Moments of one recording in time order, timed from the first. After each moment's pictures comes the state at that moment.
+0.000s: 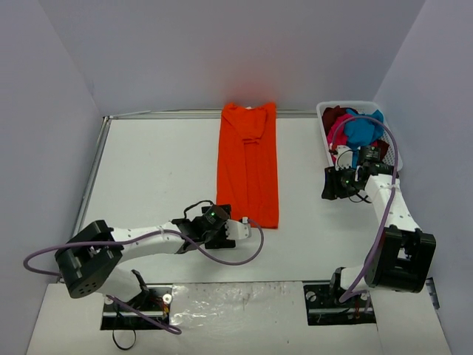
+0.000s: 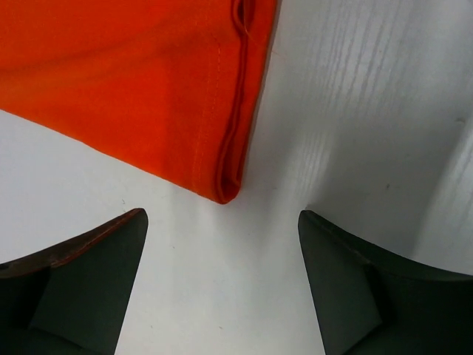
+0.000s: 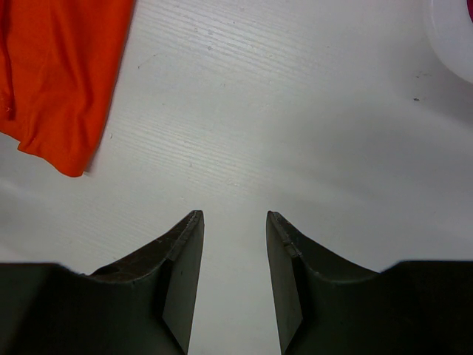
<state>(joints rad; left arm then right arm) -0.95 1.40 0.64 -0.10 -0.16 0.67 -0.18 1.38 1.01 -0.76 -0.44 -0.37</state>
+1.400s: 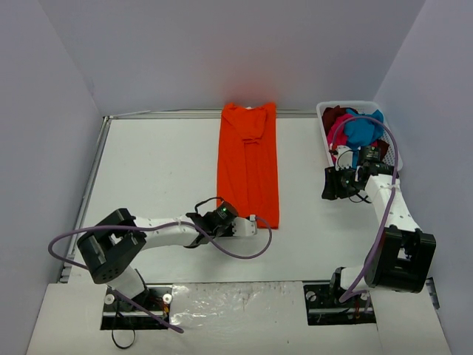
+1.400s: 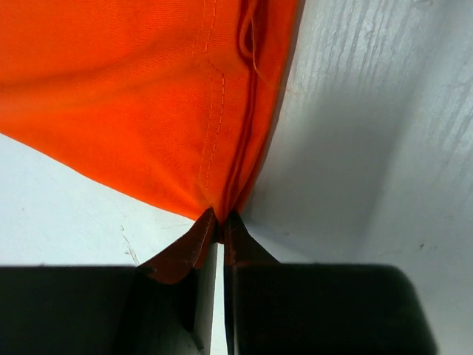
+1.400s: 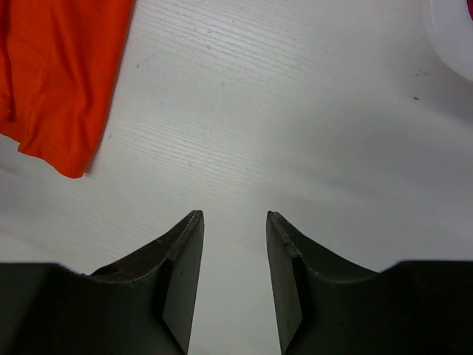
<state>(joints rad) -0.95 1.58 0.75 -0.10 -0.20 0.68 -0.19 1.38 1.01 -0.76 -0.44 -0.37</state>
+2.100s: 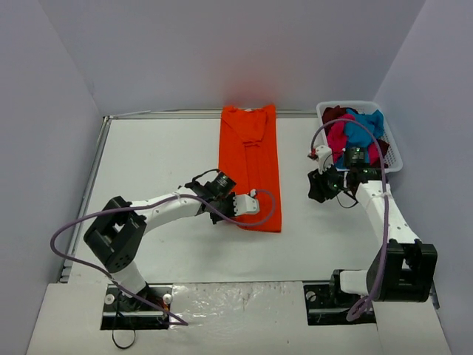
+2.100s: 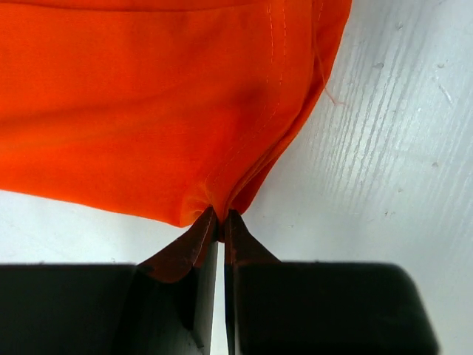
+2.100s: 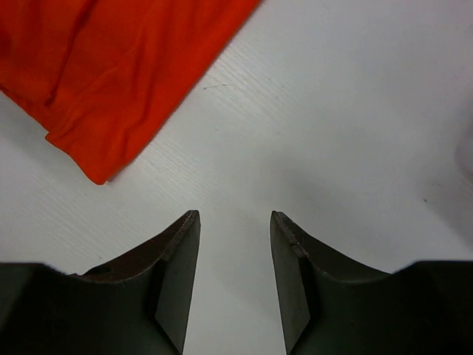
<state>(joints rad) -0.79 1.65 1.06 -0.47 0.18 0.67 -0.07 1.31 0.98 -0.71 -0.50 -0.52</state>
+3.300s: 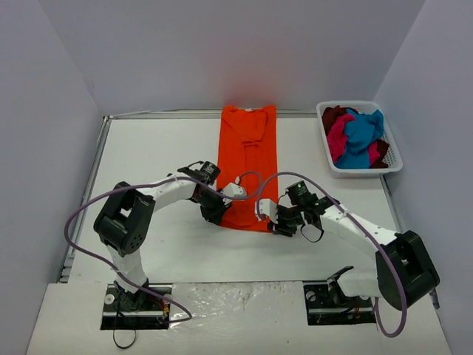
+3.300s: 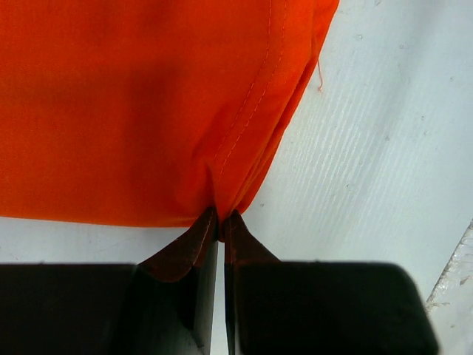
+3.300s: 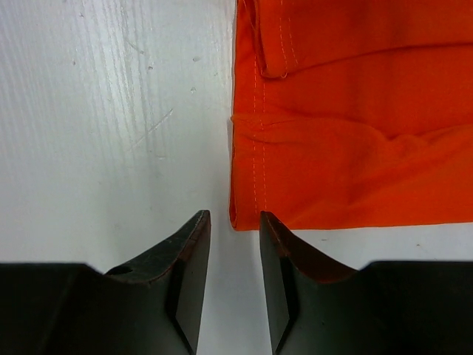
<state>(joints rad) -0.58 1.81 1.16 -0.66 0.54 0.59 0.51 1.27 0.63 -0.44 -0.51 -0.89</state>
